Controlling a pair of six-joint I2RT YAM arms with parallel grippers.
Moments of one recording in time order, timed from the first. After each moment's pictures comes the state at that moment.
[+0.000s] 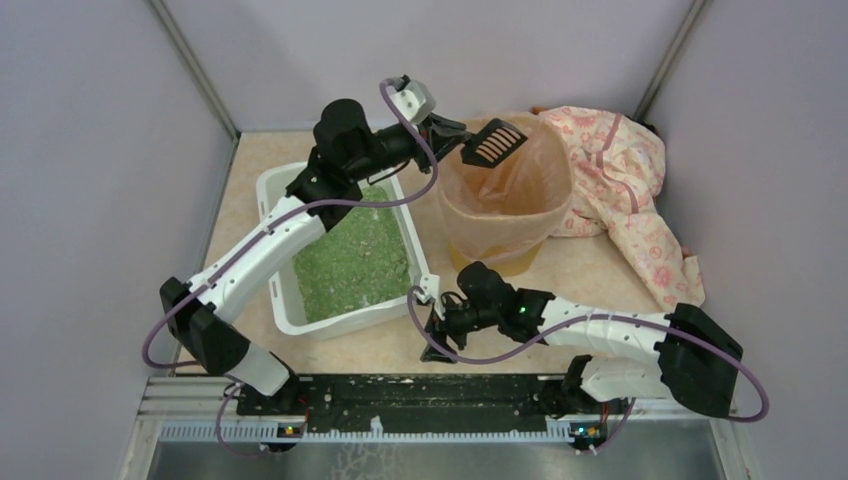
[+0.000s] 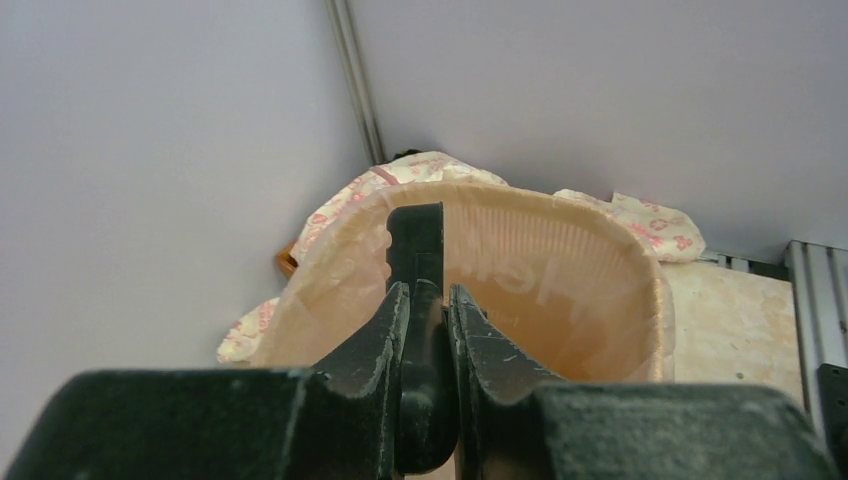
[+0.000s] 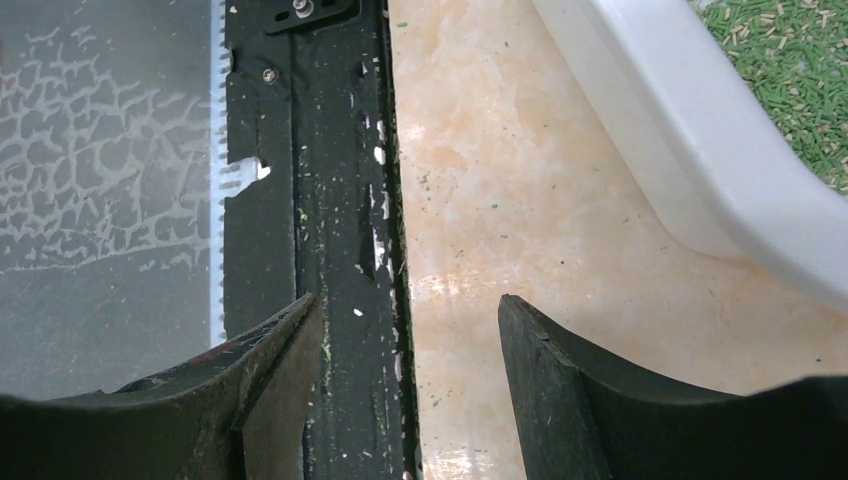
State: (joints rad) left arm -0.70 1.55 1.59 0.09 0.43 0.08; right arm 1.04 1.16 0.58 -0.02 -0.52 -0.03
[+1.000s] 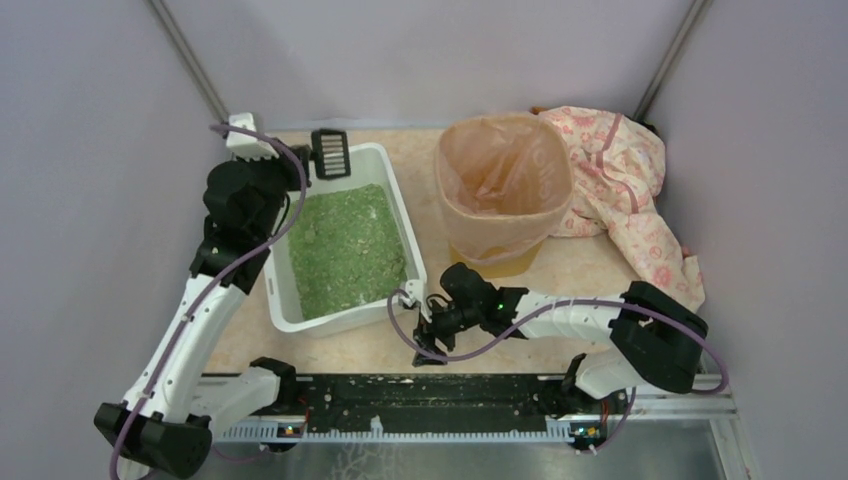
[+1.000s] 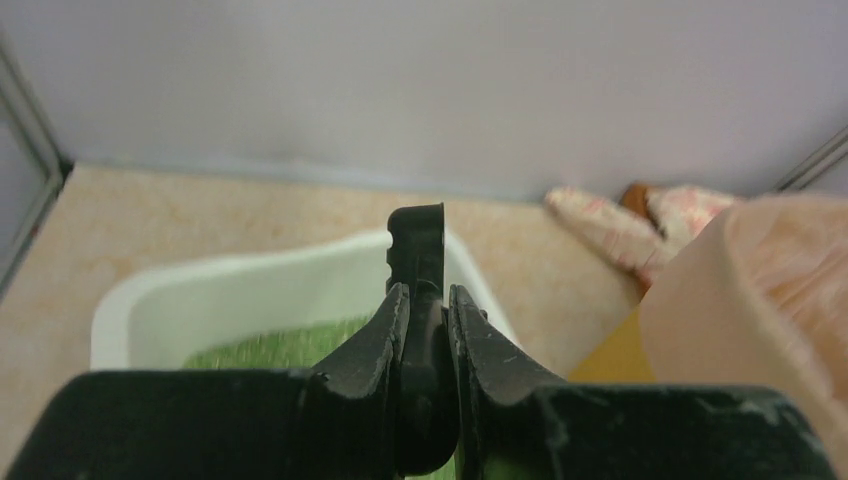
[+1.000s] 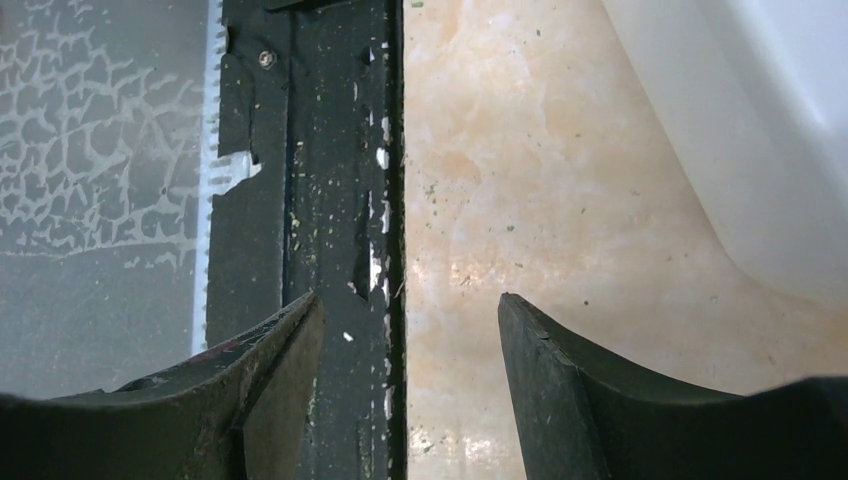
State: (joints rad) left arm -0.31 1.00 1.13 -0.03 -0.18 -0.26; right arm 1.04 1.36 0.59 0.09 -0.60 -0.04
